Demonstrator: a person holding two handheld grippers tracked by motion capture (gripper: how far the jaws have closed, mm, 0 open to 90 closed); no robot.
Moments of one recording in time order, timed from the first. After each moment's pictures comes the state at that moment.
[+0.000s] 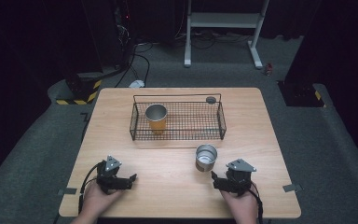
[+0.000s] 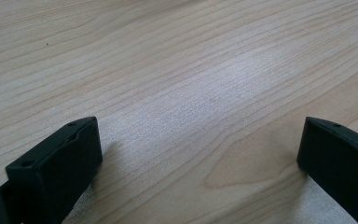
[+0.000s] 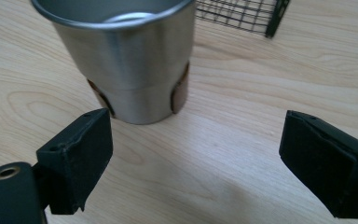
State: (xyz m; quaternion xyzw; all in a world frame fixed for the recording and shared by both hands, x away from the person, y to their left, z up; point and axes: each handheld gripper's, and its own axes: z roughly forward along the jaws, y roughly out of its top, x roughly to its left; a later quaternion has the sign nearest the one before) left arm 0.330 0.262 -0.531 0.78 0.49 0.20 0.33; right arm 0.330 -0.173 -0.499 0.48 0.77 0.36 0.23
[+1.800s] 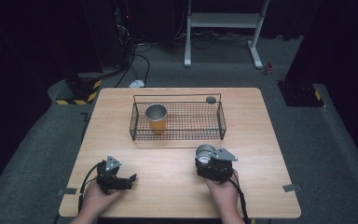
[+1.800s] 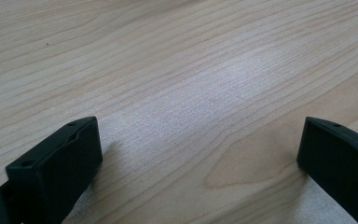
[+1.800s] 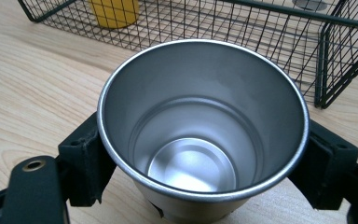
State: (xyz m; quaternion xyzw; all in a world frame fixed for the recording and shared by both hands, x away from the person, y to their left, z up) left arm 0.330 0.261 -0.531 0.78 0.49 0.21 0.33; right arm 0.359 -0.123 -0.489 0.46 0.76 0.40 0.24
